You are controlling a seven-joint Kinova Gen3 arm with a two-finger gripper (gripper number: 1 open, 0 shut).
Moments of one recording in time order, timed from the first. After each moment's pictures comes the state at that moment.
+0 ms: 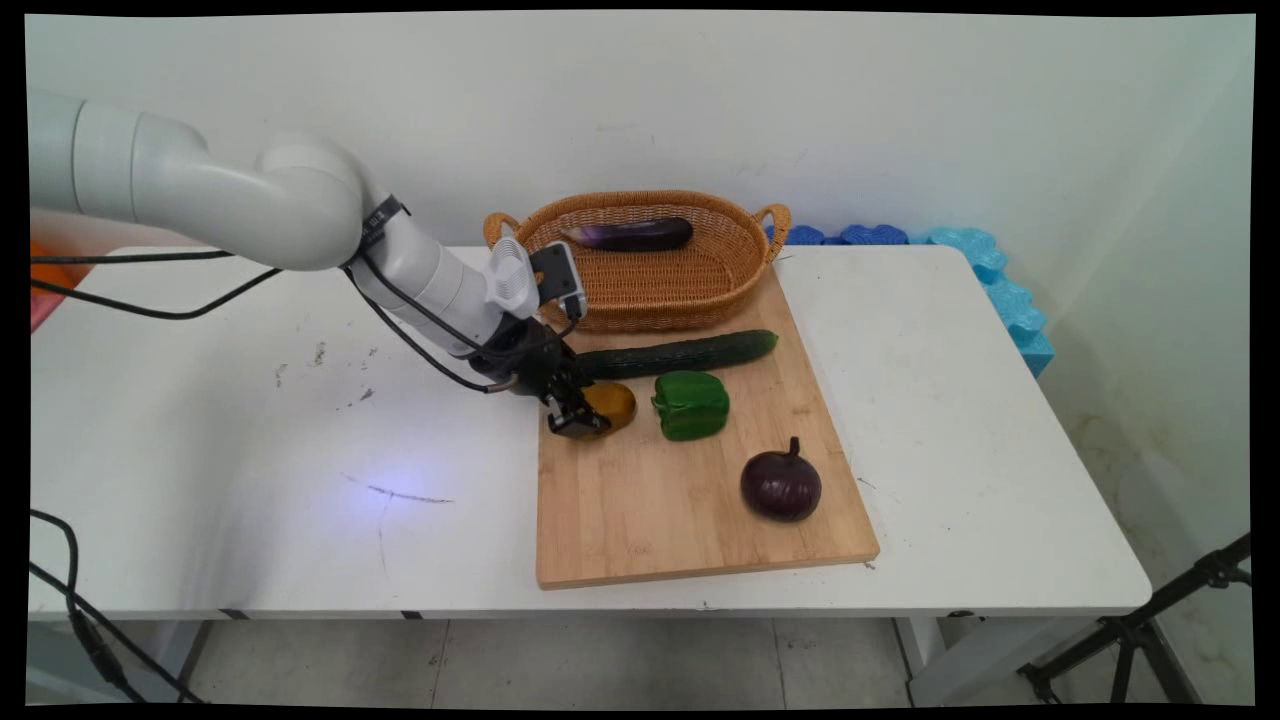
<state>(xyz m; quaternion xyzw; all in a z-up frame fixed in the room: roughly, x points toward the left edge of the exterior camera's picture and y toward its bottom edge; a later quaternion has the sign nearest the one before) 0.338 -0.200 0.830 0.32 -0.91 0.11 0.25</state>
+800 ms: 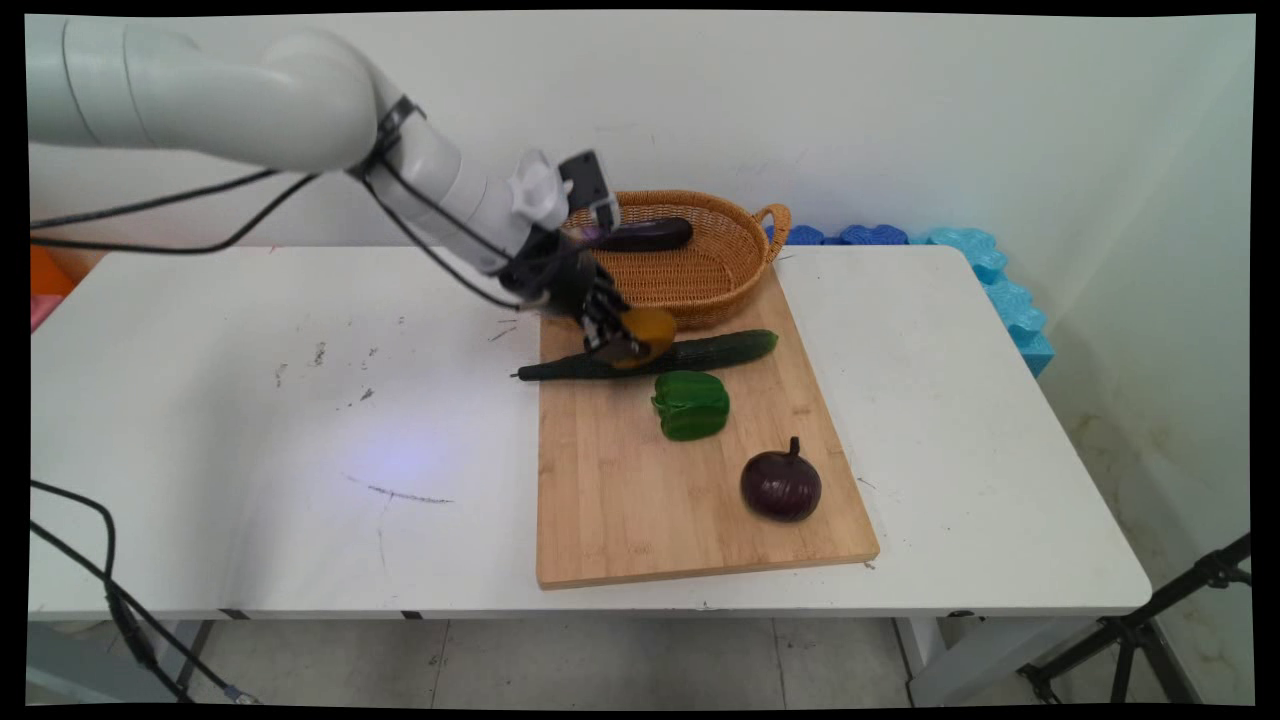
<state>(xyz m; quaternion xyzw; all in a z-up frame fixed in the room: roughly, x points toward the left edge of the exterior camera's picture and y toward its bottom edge) 0.323 -0.240 0.900 0.29 -0.91 0.14 0.28</state>
